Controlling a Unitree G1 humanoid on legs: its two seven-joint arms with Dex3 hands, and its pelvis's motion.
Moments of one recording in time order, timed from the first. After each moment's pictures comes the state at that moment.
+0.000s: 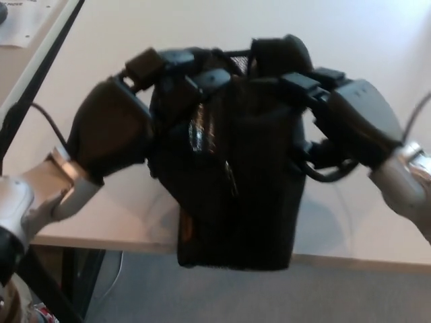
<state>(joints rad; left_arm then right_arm) -0.77 0.59 -0.47 0.69 1.11 -0.63 0.88 -0.73 -0.37 0.24 0.65 -0.77 -0.61 -0.19</state>
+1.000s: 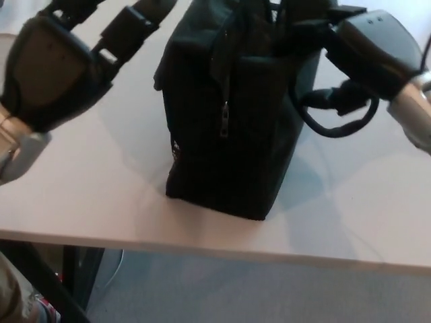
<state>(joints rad) -0.73 0.77 -0.38 0.55 1.08 -0.51 0.89 -0.83 -0.55 0.28 0.51 -0.69 -0.46 -0.03</state>
